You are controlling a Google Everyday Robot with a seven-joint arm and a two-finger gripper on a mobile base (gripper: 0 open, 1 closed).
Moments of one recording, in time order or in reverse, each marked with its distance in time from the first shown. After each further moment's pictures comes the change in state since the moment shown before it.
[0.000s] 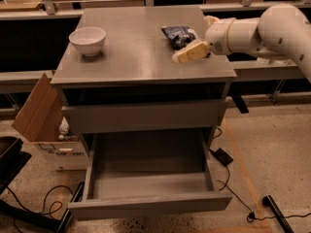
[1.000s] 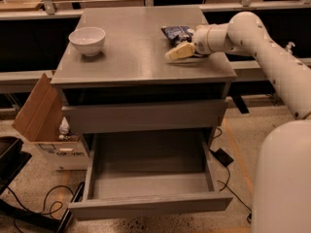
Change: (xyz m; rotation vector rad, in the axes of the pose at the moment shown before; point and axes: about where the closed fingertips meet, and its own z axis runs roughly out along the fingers) arm 0.059 -0.059 0.093 0.055 0.094 0.124
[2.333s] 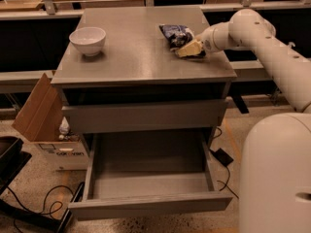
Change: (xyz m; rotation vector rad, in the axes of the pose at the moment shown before) arm 0.035 -0.050 -0.007 0.146 0.147 0.033
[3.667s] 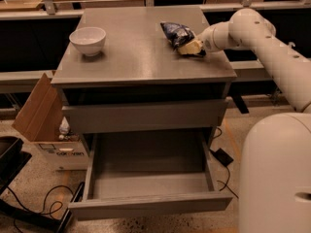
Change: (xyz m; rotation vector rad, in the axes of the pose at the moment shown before) arm -0.001 0.000 -0.001 0.000 0.000 0.000
